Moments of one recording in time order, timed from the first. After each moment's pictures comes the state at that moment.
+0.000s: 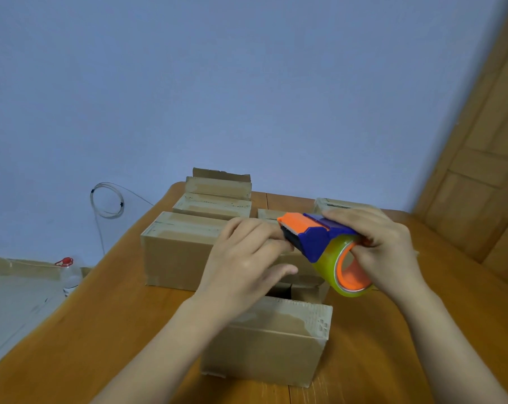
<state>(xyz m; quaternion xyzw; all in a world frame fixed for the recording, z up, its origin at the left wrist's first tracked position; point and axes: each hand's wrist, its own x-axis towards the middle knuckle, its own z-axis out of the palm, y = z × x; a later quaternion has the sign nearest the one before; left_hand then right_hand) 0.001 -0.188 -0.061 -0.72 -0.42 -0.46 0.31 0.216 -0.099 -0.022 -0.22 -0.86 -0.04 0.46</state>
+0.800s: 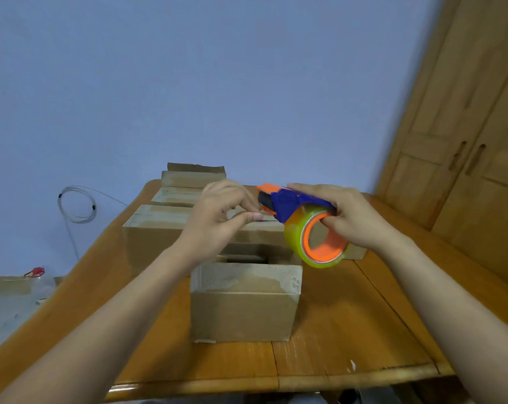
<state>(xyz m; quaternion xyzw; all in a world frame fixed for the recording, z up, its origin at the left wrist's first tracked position) -0.010 -0.192 -0.034 -0.75 -0.36 -0.55 0.04 0.230 -0.126 0.007 -0.29 -0.91 0.06 0.29</state>
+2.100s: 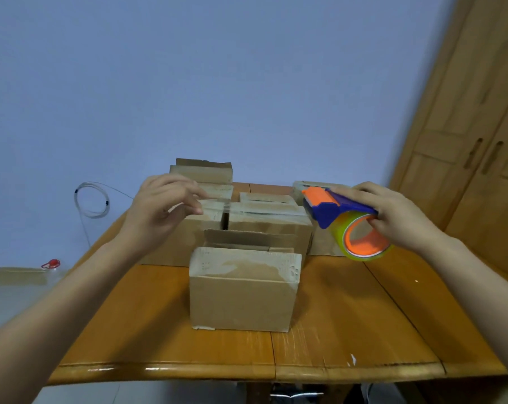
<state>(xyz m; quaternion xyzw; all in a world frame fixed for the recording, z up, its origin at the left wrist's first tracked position) -0.091 -0.209 -0.063 -0.76 -0.37 -0.48 0.24 0.305 -0.088 -0.019 -0.29 -0.91 -0.09 0.27</state>
